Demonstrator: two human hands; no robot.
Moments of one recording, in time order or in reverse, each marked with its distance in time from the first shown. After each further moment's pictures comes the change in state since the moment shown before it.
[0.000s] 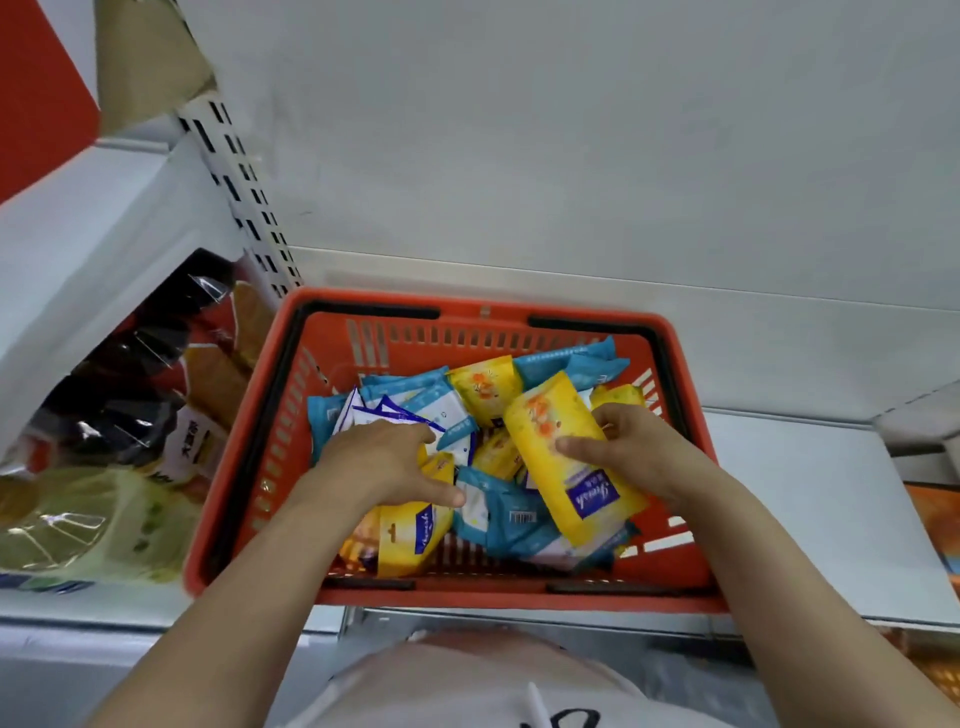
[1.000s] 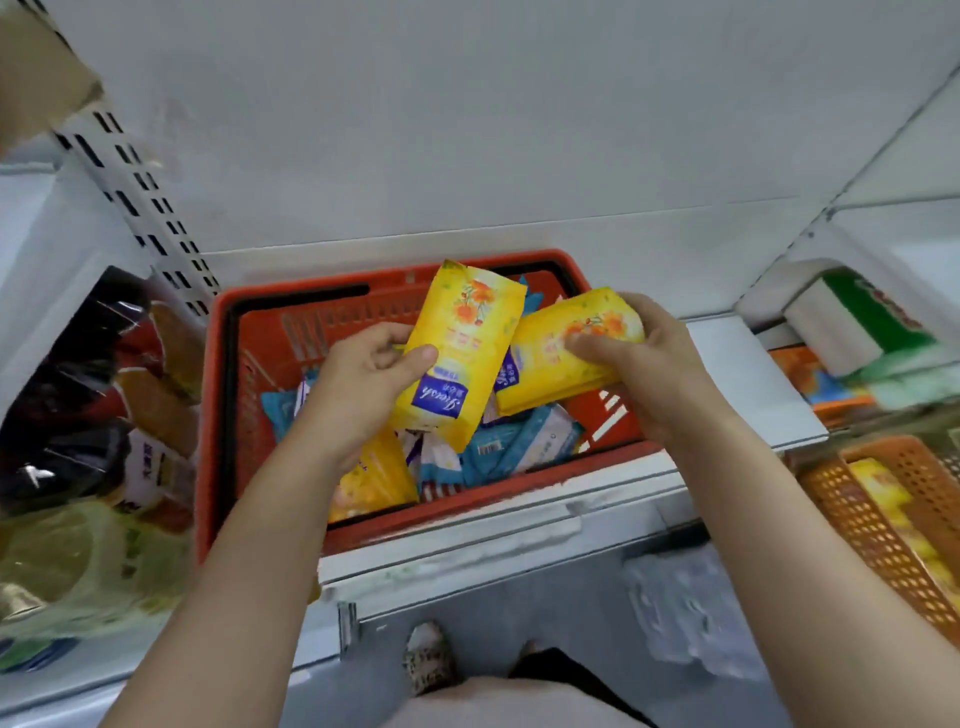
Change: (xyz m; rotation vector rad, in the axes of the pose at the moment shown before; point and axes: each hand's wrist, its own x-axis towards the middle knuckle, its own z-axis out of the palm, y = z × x) left_hand -0.053 0.010 -0.012 -1.309 0.284 0.469; right_hand -0.105 -0.012 0.017 0.733 0.553 -0.269
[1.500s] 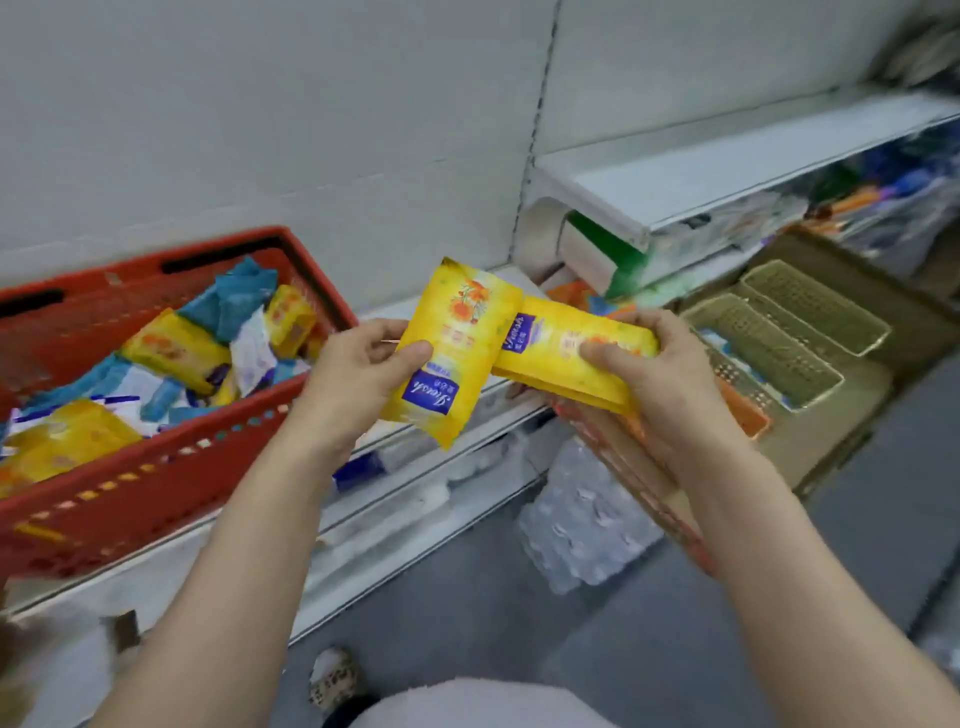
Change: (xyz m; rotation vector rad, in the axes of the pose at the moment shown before) left_hand -0.112 0.000 0.251 0.031 -0.342 0.114; right_hand -0.172 0.031 -0.266 0.065 0.426 -0.002
